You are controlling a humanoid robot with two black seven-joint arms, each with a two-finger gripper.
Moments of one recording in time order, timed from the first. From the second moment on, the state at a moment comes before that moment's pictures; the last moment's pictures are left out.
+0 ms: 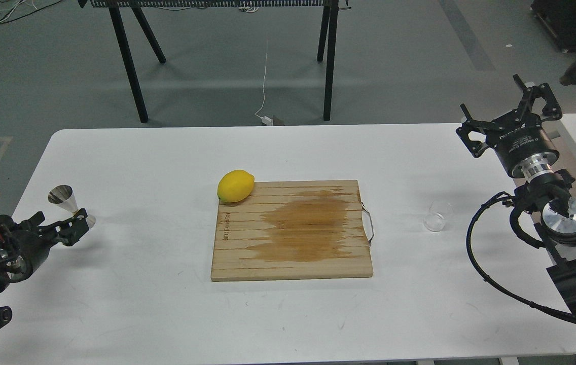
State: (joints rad) left arm -0.42 0.68 -0.38 -0.73 1.54 0.36 -0.18; right arm 0.44 -0.33 1.29 0.97 -0.02 0.28 0.05
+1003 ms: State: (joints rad) left arm -0.51 0.47 -0.36 -0.43 1.55 0.34 -0.19; right arm 0.44 -0.33 1.29 0.97 -0.03 0.28 0.05
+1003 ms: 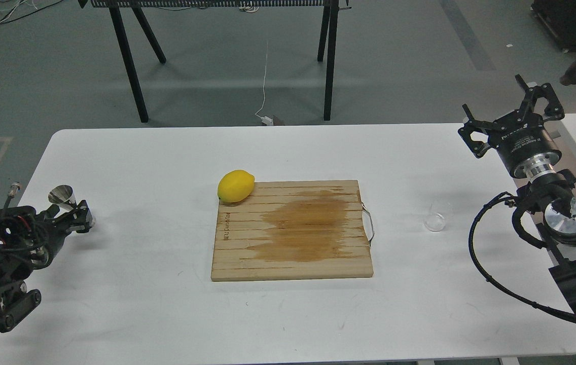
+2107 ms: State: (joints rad) left arm -0.71 0.80 -0.36 -1.05 1.56 0.46 -0.16; right arm 0.46 -0.36 1.29 0.96 -0.03 0.28 0.04
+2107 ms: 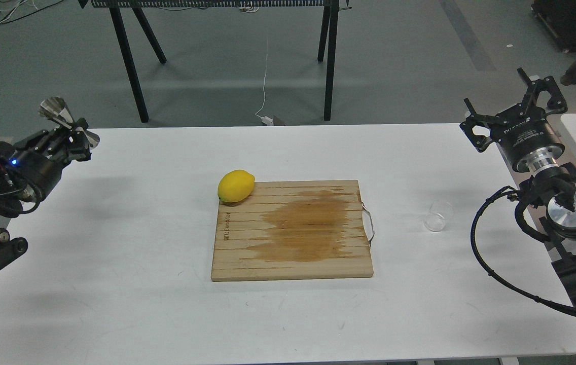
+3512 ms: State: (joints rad) left arm -0.79 0.09 -0.23 -1.02 2.18 0.04 -0.04; right arm 0.46 -0.40 1.33 0.81 -0.02 0.28 0.04
